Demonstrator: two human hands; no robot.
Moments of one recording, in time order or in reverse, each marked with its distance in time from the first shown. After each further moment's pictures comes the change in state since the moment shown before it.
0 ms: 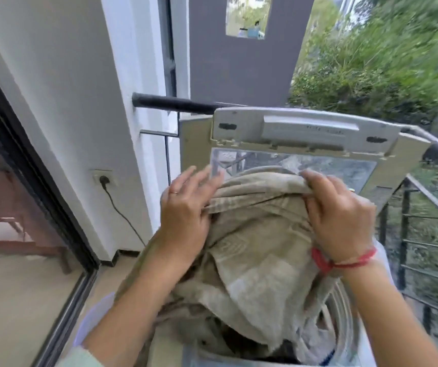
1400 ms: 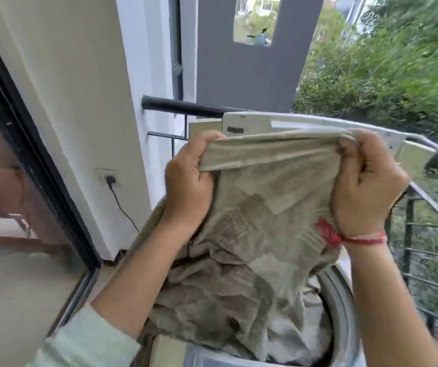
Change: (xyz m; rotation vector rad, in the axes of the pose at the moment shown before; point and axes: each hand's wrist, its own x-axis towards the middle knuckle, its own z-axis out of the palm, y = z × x) left_hand 0.050 0.029 -0.026 -0.452 0.210 -0.080; right_hand 0.045 -0.012 -0.017 0.307 0.322 0.352
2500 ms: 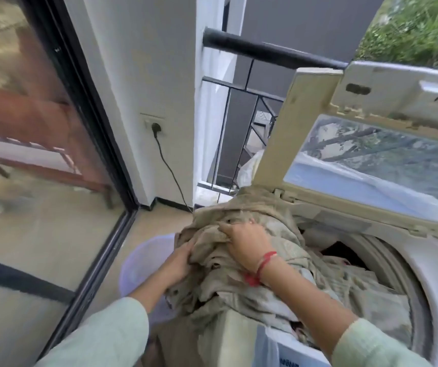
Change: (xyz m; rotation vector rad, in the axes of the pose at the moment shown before) left_hand -0.220 -0.249 -0.135 0.314 -0.867 -0.854; right_hand -0.233 -0.052 0.182 -0.353 -1.522 -0.215
